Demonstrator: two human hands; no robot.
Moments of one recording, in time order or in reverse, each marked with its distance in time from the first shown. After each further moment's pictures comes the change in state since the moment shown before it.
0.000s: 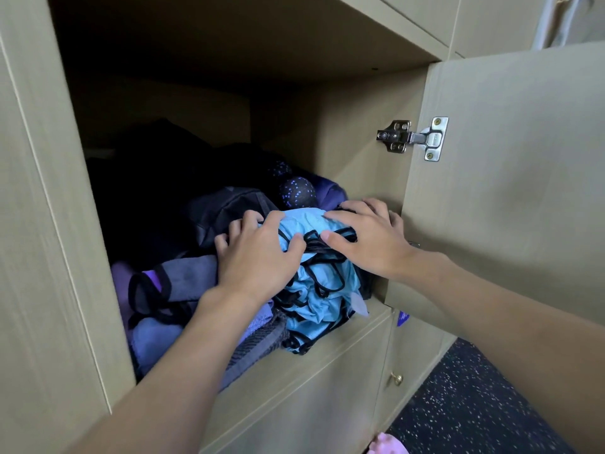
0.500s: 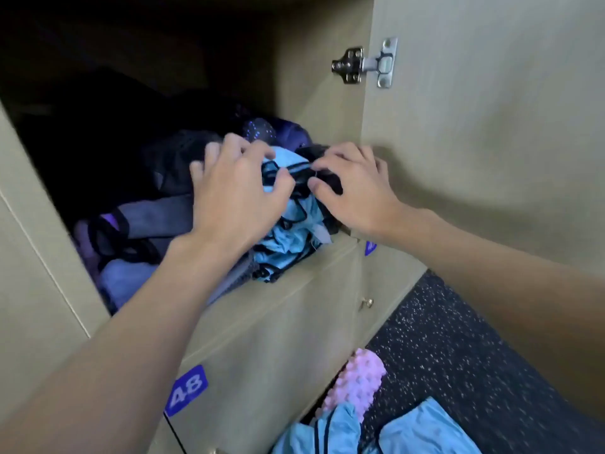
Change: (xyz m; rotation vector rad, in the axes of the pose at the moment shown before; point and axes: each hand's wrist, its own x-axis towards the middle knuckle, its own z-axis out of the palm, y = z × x) left_hand -0.044 0.035 -0.015 -0.051 0.160 0.265; right_hand -0.071 0.007 -0.010 0.082 0.210 0.000
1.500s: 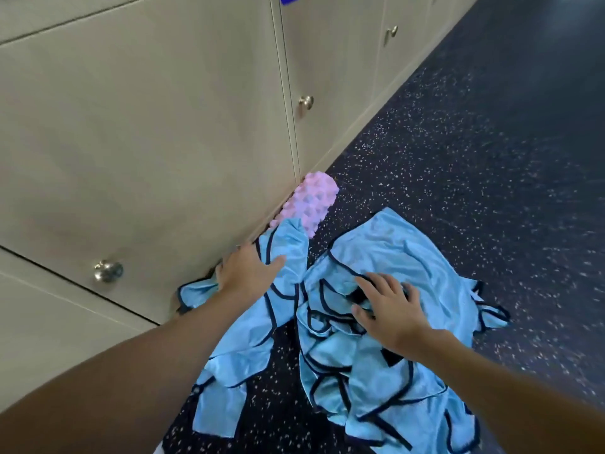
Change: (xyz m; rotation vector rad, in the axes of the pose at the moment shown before) left_hand -0.387 -0.026 0.255 -0.022 -0.925 -0.497; right_hand -0.499 0.128 0.161 -0.127 -0.875 0.548
